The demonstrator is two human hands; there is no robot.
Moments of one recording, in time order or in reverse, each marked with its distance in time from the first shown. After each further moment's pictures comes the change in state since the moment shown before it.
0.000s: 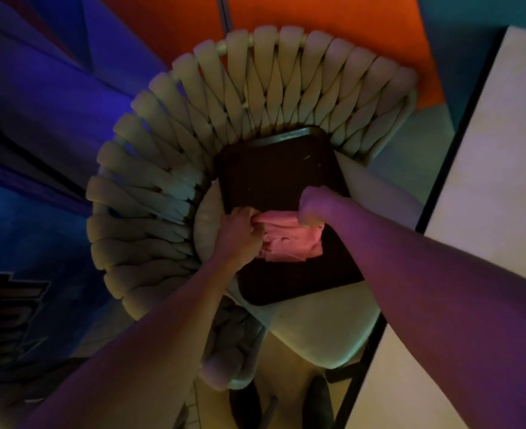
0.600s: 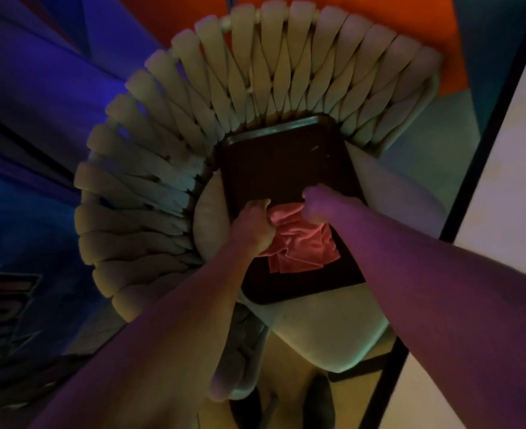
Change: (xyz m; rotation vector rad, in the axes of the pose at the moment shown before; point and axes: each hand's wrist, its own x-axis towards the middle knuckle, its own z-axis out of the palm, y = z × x) left_hand 0.031 -0.003 0.031 0.031 -0.129 -0.088; right_hand 0.030 0.002 0.029 -0.028 0.015 0.014
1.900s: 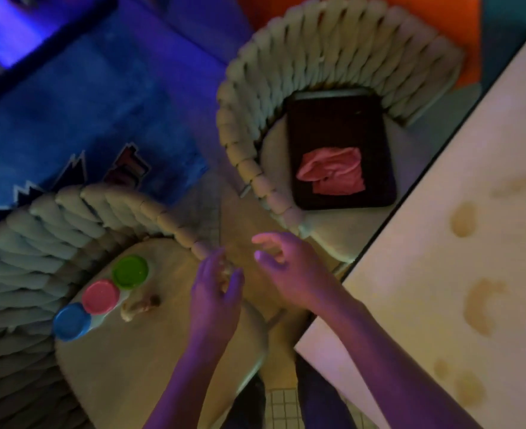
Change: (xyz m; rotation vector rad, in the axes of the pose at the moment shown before) left_hand -0.451 -0.104 -0.048 -0.577 0.480 -0.167; right_hand -0.394 -0.121 0.125 0.629 0.063 -0.463
